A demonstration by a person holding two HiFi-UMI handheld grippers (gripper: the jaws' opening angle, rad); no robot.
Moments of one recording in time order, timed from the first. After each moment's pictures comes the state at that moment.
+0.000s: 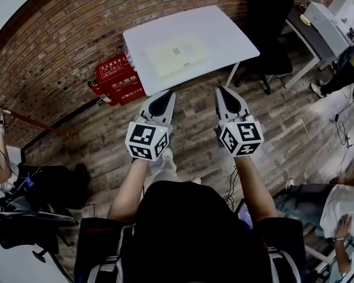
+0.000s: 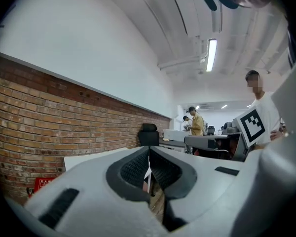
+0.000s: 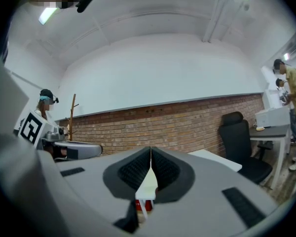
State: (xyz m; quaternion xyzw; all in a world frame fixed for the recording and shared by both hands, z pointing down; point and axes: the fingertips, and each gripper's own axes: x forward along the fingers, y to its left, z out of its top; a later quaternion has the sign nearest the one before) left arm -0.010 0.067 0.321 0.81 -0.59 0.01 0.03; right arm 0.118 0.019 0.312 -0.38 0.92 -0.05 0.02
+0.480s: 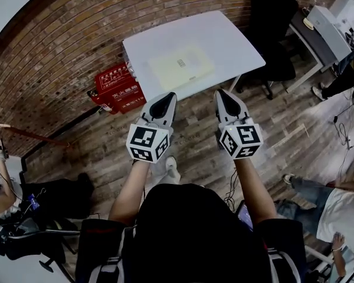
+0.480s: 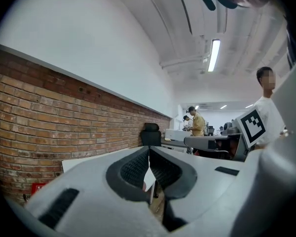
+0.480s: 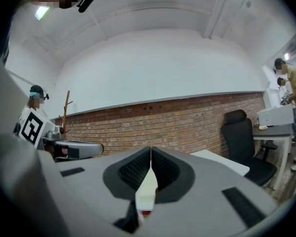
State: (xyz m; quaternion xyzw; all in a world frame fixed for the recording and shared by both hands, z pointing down) left arm -0.063 -0.005 0.320 0.81 -0.58 0.01 0.04; right arm 0.063 -0.047 0.313 -0.39 0.92 -0.06 0.02
